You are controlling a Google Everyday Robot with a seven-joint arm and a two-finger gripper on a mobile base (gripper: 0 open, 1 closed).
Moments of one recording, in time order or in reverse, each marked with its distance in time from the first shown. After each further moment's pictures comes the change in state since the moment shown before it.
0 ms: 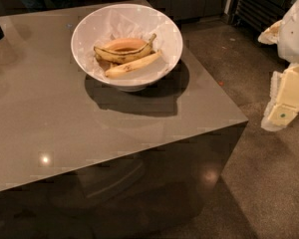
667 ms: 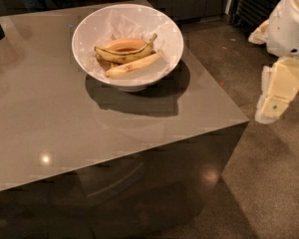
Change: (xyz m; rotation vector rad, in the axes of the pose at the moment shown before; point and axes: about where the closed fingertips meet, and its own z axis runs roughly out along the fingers) arm -0.006 -0.013 0.010 -0.046 0.019 -0.021
